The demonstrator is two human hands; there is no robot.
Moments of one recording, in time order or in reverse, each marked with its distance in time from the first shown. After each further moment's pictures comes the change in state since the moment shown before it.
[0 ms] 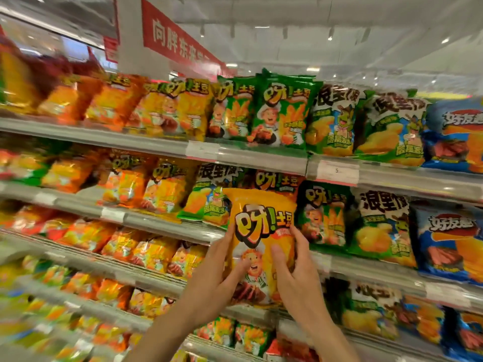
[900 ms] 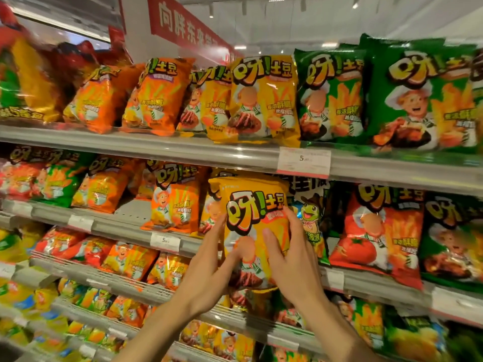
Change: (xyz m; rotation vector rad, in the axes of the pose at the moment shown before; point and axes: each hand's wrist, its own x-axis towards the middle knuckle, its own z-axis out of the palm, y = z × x) left_hand 0.079 -0.189 -0.171 -0.019 0.052 -0.086; right_hand 0.122 -0.030 0.245 -0.165 0.029 -0.050
